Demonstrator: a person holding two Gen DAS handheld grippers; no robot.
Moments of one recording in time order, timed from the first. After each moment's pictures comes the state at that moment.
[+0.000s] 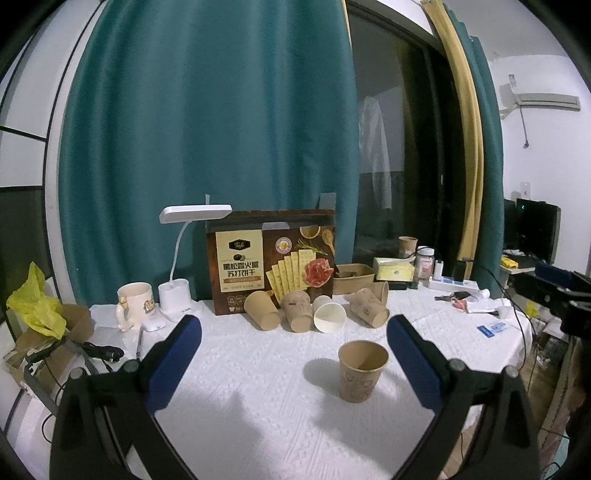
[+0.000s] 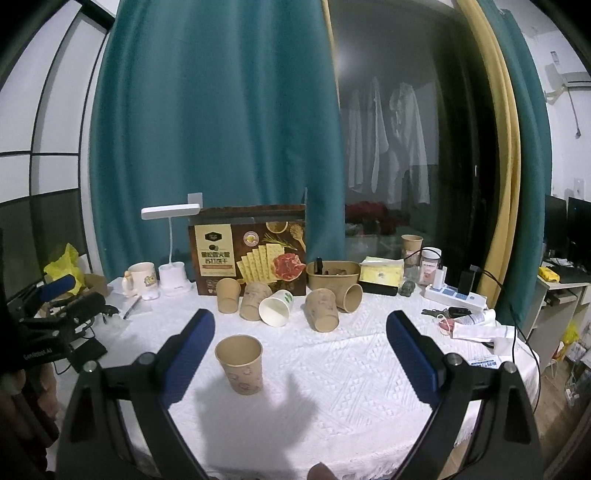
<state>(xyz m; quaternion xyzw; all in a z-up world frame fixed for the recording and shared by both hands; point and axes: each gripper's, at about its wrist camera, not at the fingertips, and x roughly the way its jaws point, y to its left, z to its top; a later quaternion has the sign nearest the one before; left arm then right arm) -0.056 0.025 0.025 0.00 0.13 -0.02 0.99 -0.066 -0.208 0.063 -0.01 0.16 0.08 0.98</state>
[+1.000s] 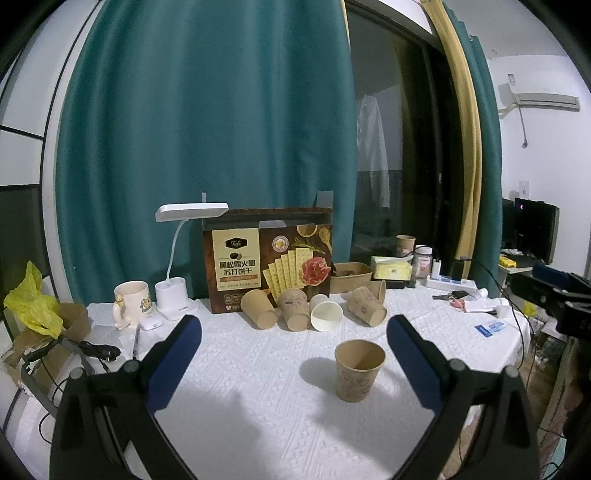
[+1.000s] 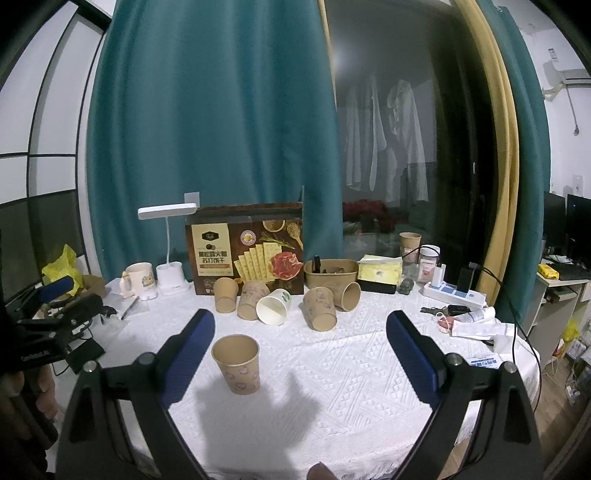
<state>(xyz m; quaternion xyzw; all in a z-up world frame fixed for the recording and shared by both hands) -0.053 0.020 0.022 0.00 0.13 -0.03 0.99 -0.064 -0.210 0.059 -0.01 0.17 0.08 0.98</state>
